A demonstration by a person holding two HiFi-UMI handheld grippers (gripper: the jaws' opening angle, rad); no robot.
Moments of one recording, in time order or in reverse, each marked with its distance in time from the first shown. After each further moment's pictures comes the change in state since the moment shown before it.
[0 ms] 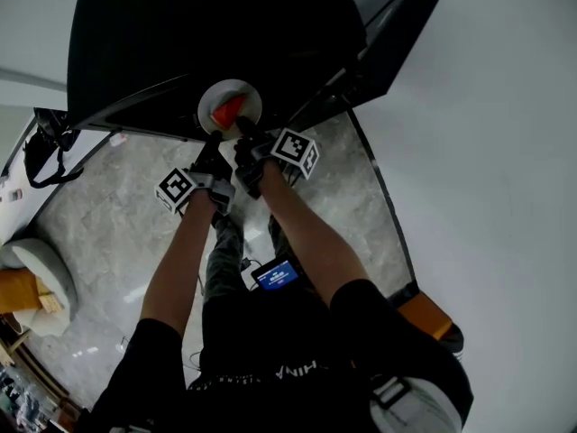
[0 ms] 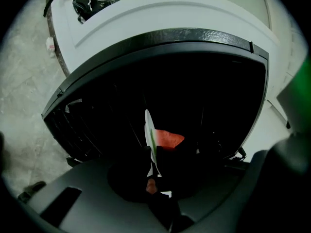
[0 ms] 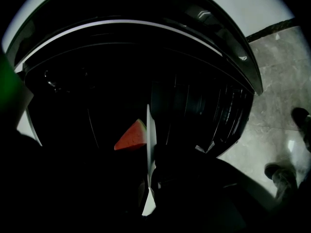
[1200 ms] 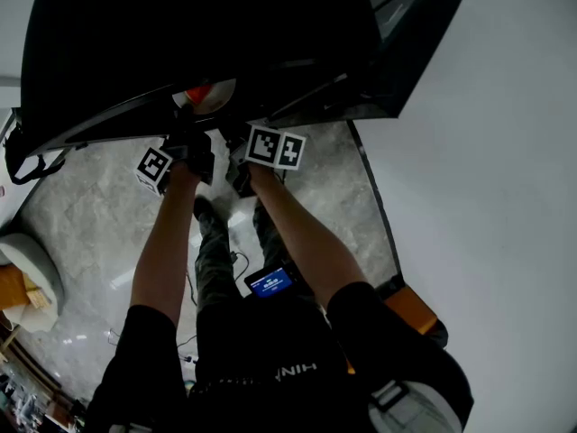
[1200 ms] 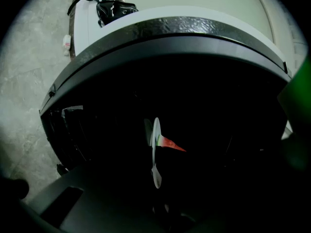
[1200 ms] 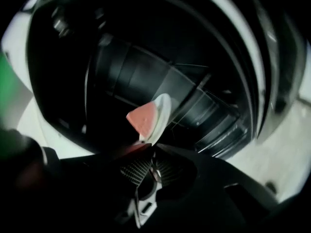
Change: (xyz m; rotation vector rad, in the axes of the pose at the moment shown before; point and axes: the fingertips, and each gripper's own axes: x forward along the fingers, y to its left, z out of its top) left arm 0.051 0.061 0.054 -0.106 -0.227 0.057; right arm 0.022 -0.028 0.006 -0.455 0.216 -0.125
